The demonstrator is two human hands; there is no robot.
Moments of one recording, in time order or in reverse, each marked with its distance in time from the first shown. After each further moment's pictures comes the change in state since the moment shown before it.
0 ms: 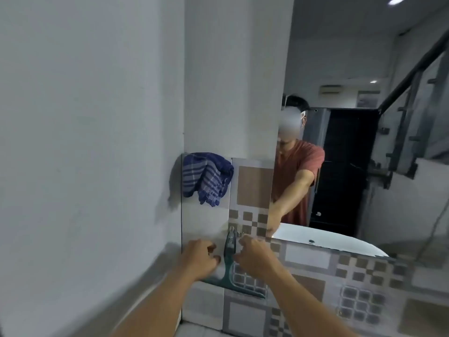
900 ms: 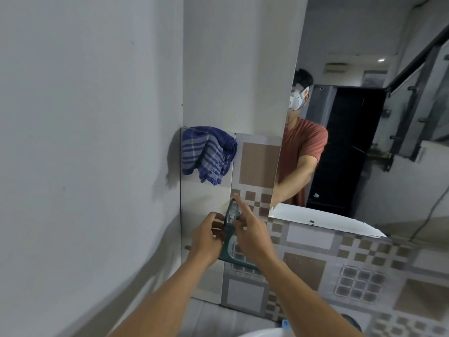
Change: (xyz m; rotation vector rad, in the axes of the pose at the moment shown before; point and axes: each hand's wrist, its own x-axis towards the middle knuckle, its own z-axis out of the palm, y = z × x) left_hand 0.006 0.002 0.038 -0.375 0.222 0.034; right_hand -0.008 -0.015 0.015 0.365 0.277 -0.110
